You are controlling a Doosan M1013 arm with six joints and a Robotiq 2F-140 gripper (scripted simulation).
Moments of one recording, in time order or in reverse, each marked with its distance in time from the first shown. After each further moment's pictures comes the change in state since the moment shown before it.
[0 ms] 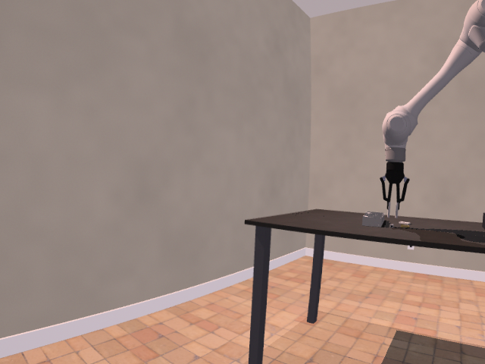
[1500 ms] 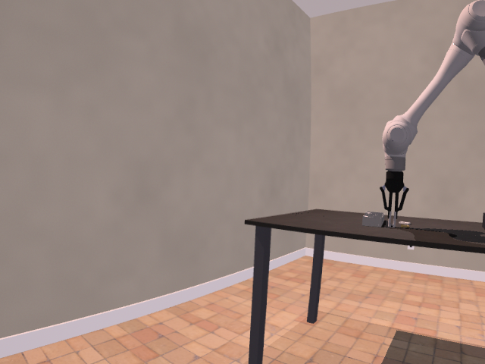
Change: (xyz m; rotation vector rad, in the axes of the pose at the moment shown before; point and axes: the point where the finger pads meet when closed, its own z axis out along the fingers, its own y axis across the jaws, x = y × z) arm 0.000 0.000 0.038 0.000 0.000 0.000
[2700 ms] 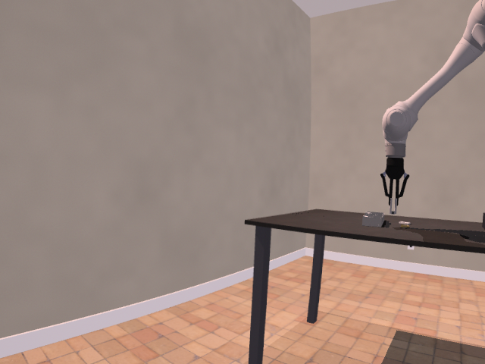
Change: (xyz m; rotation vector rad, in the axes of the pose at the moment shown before) arm 0.000 0.000 -0.056 0.000 0.000 0.000
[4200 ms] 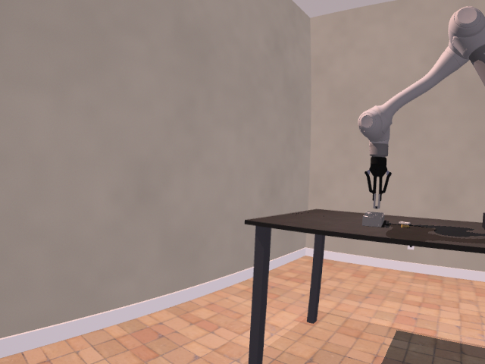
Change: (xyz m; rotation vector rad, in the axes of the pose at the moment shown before) arm -0.106 0.071 -0.010 0.000 0.000 0.085
